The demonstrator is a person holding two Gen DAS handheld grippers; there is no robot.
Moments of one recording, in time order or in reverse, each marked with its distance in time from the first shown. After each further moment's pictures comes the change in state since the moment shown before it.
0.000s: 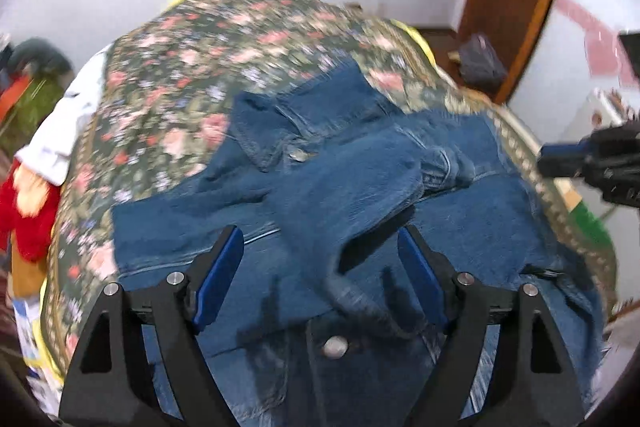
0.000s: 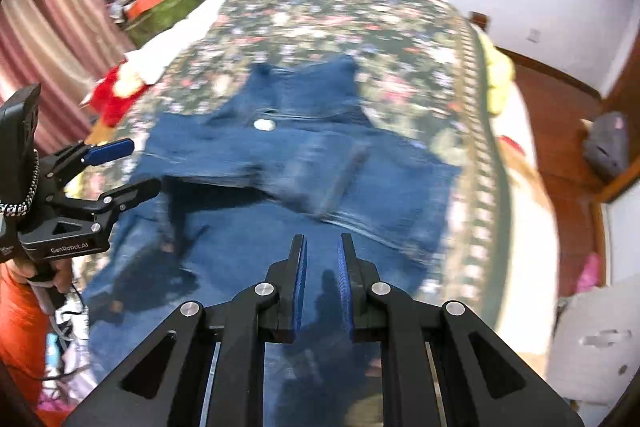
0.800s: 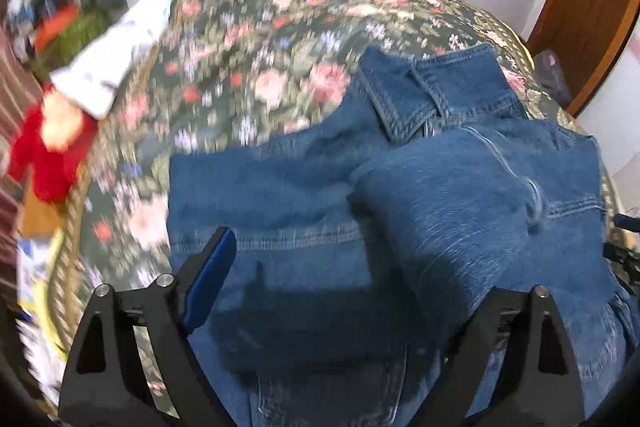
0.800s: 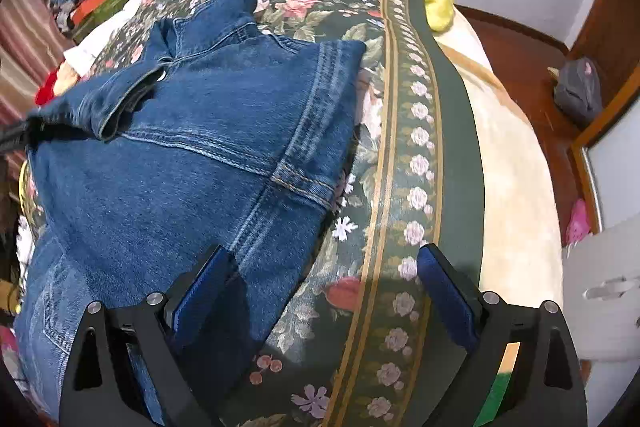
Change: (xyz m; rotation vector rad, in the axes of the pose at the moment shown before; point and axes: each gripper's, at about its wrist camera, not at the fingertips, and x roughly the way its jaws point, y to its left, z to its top) left arm 0.036 0.113 -0.023 -0.247 0.083 0.105; right arm 0.061 -0.059 -0.056 0.121 0.040 -0.065
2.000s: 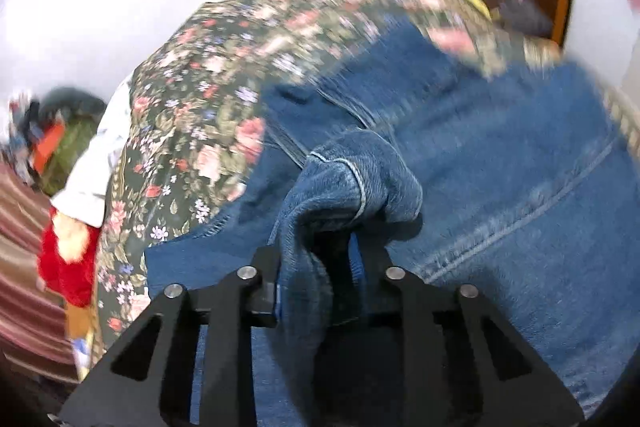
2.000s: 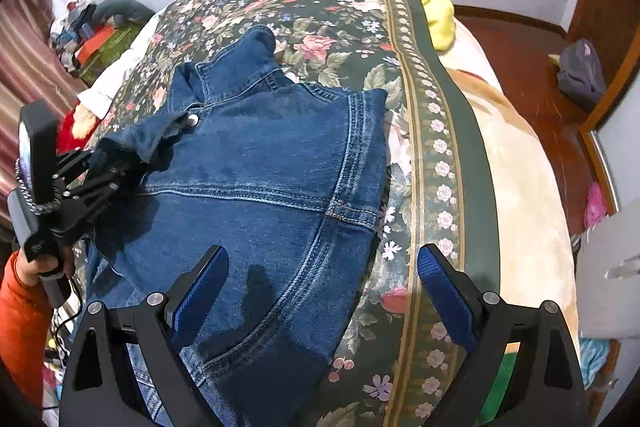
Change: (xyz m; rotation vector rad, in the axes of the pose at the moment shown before) left arm 0.009 -0.089 0.010 0.319 -0.135 0.125; right arm -0.032 0.017 0.020 0.106 -0.046 0.071
